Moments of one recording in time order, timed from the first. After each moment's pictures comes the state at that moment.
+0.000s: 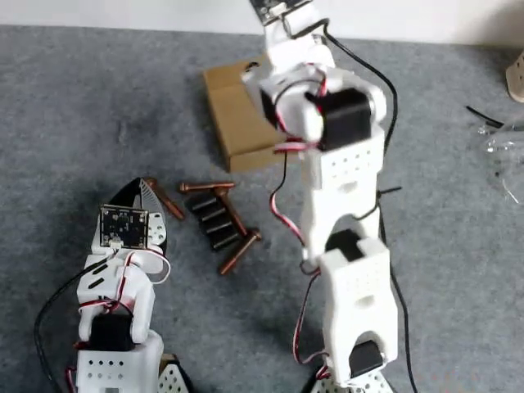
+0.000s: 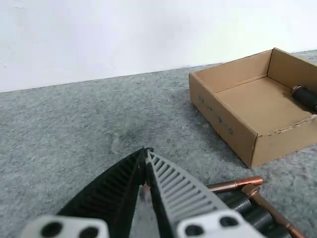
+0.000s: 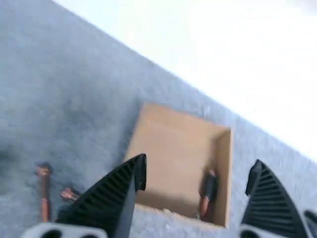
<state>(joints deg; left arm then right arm) -5.2 -103.8 96.0 30.6 -3.9 -29.3 29.6 -94.5 99.9 15.0</state>
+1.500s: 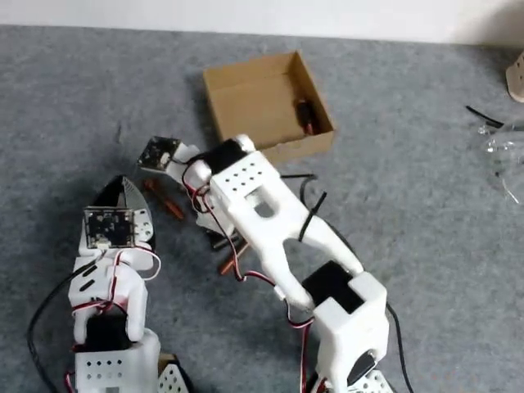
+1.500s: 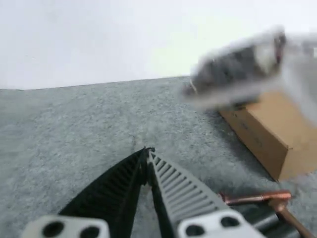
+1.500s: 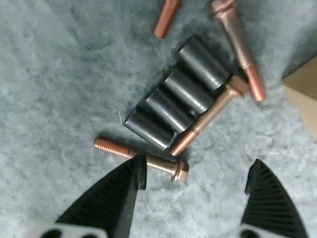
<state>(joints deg) -10.2 -103.8 96.0 28.6 -3.0 -43.9 17.7 -10.4 81.0 32.7</state>
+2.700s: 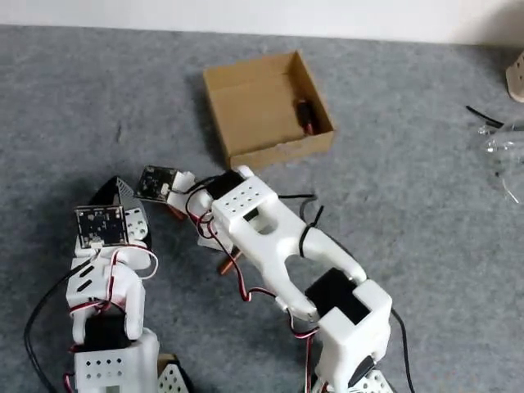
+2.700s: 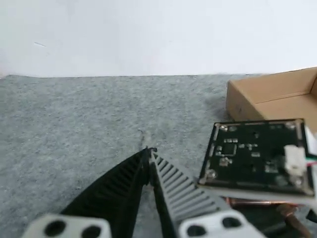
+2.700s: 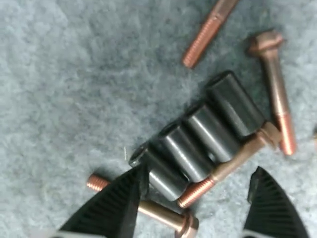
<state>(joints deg) -11.7 -103.6 96.0 27.5 -0.2 -47.5 15.6 7.3 62.6 40.6</state>
